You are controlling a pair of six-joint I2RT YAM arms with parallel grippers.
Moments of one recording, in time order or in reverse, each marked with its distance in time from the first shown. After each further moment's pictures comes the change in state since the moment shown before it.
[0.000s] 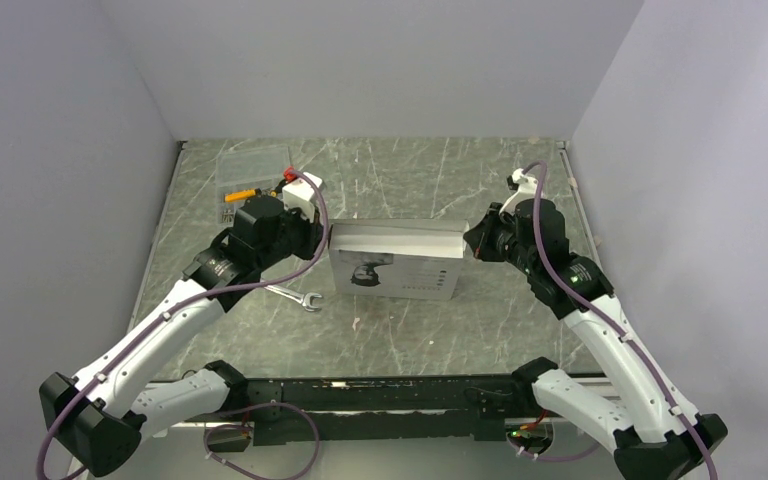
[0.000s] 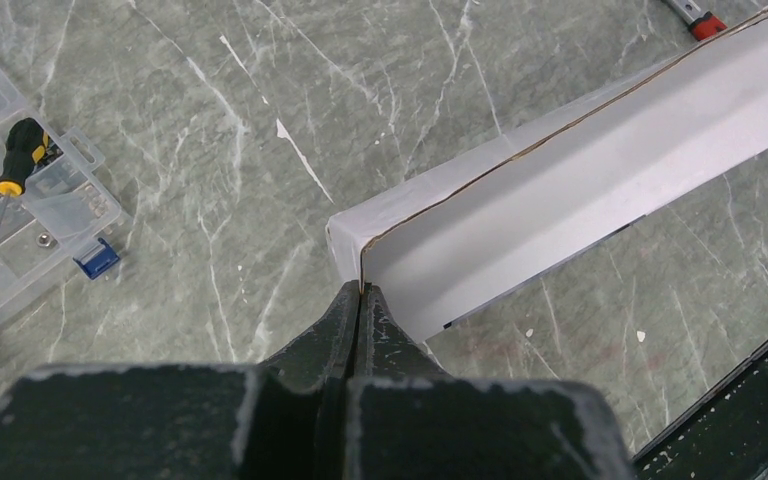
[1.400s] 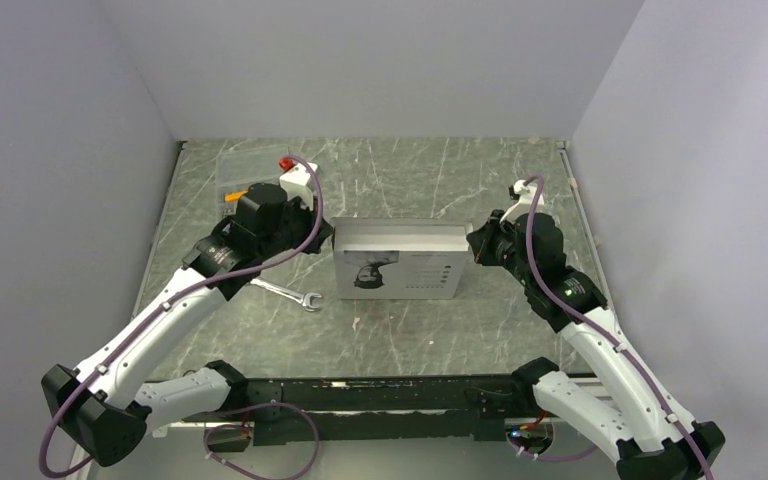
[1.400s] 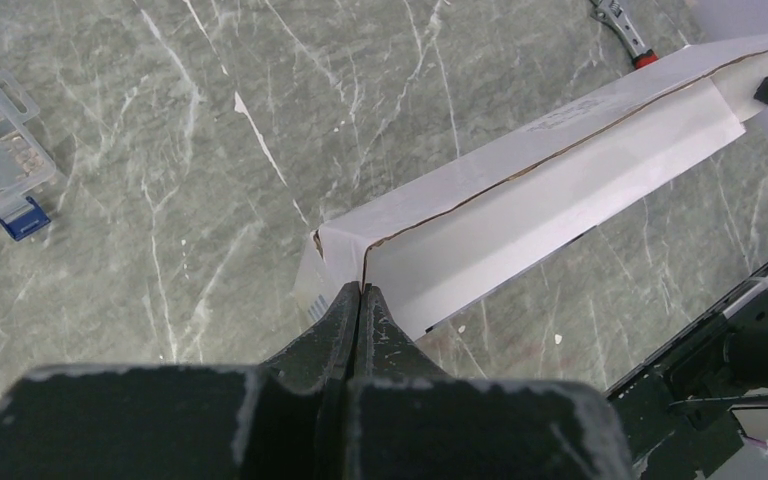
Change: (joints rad) left arm 0.003 0.052 0.101 -0.087 0.022 -0.171; right arm 0.000 -0.053 -0.127 0.133 0.060 -0.032
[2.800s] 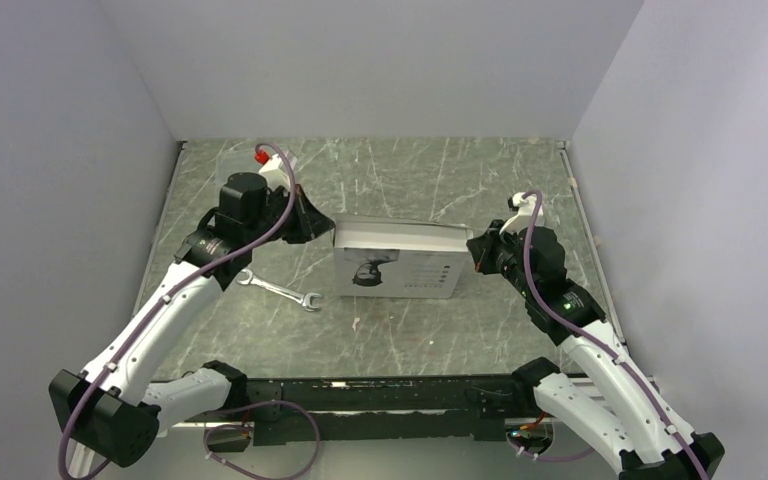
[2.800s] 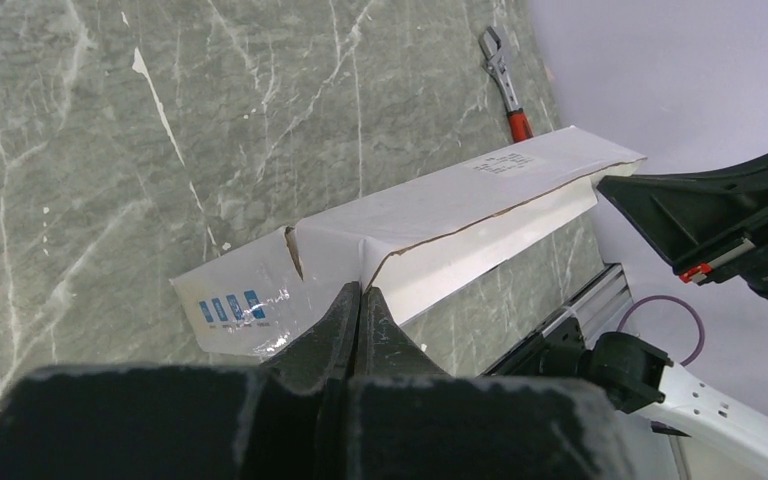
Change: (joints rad) left arm 0.158 0.017 -0.002 0.037 0.253 -0.292; right arm 0.003 -0.079 -0.122 0.095 -0.013 -0.060
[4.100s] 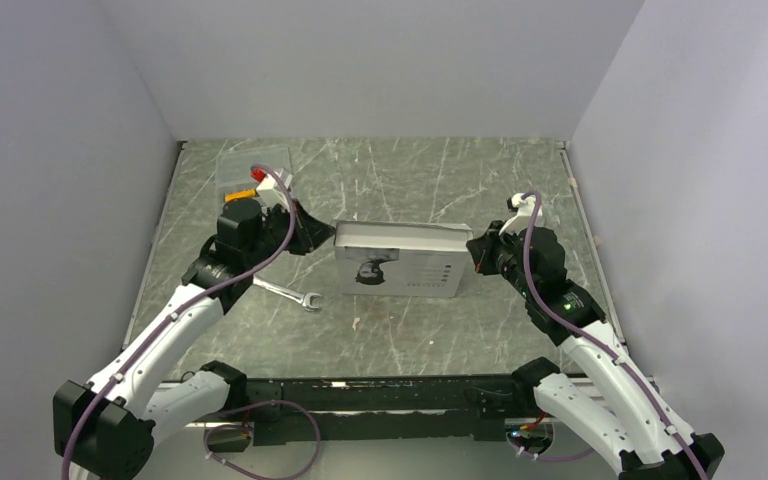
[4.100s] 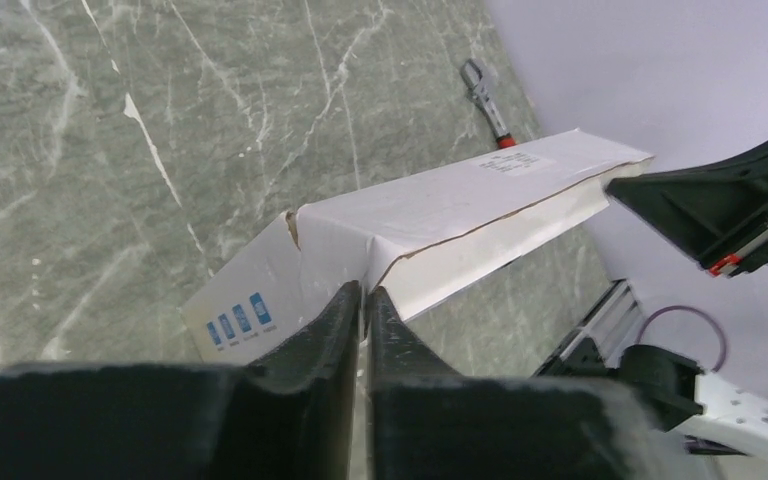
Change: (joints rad) left arm 0.022 -0.085 -0.266 0.319 0.039 0.005; right arm -0.002 -0.003 -0.005 -0.001 -0.012 -0.007
